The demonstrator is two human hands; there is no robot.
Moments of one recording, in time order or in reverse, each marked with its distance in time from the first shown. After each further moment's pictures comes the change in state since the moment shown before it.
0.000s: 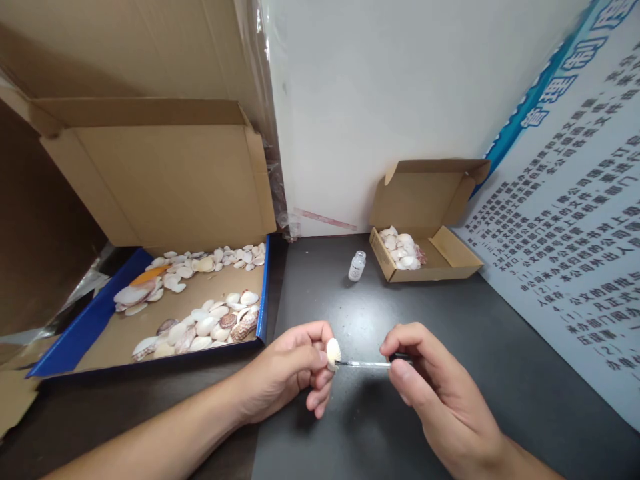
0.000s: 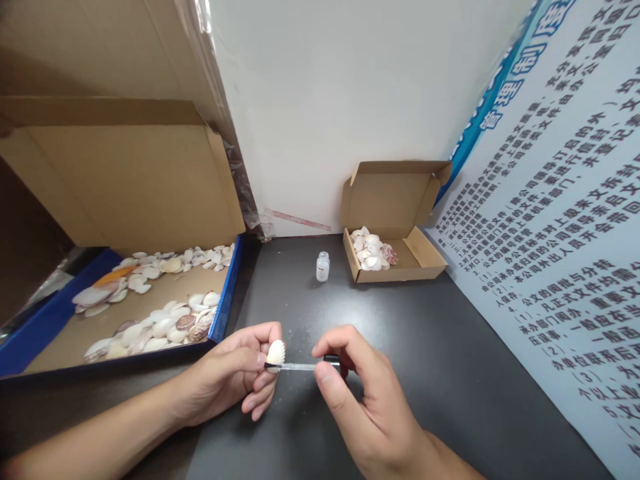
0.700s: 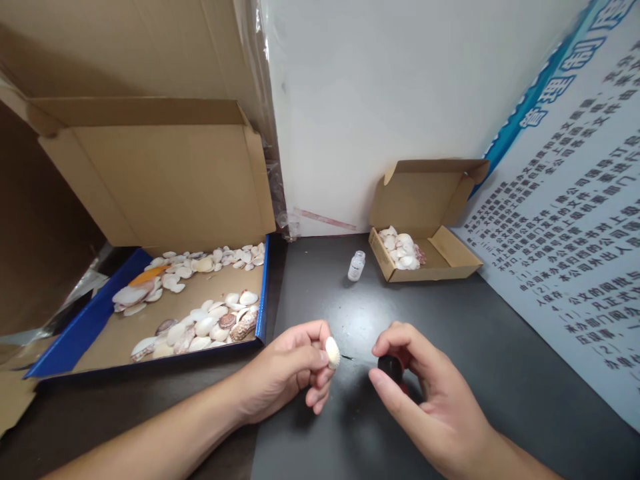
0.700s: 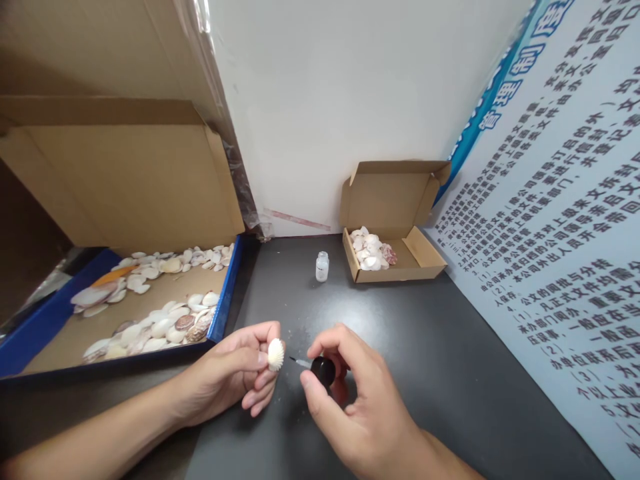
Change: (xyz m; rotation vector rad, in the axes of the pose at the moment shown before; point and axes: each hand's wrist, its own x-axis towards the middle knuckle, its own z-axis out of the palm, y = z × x) left_hand 0.001 0.001 0.000 -0.005 0.015 0.001; right_hand 0.001 -0.001 -0.001 -0.036 -0.035 -0.012
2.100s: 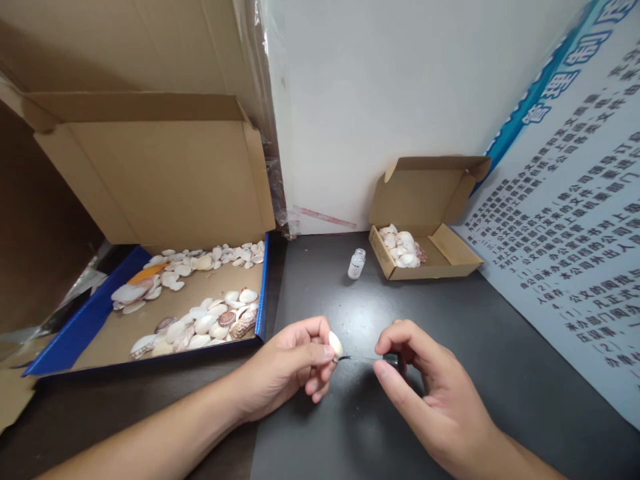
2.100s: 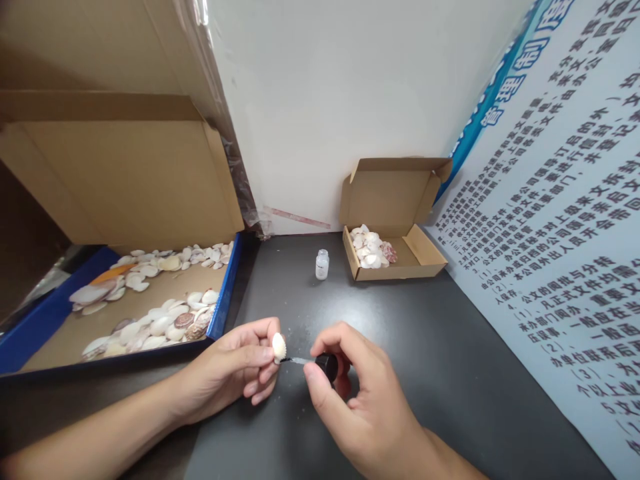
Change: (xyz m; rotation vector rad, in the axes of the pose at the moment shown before) left_hand 0.000 0.002 0.003 0.047 0.074 -0.009; right_hand 0.005 -0.004 0.000 -0.093 0.052 0.011
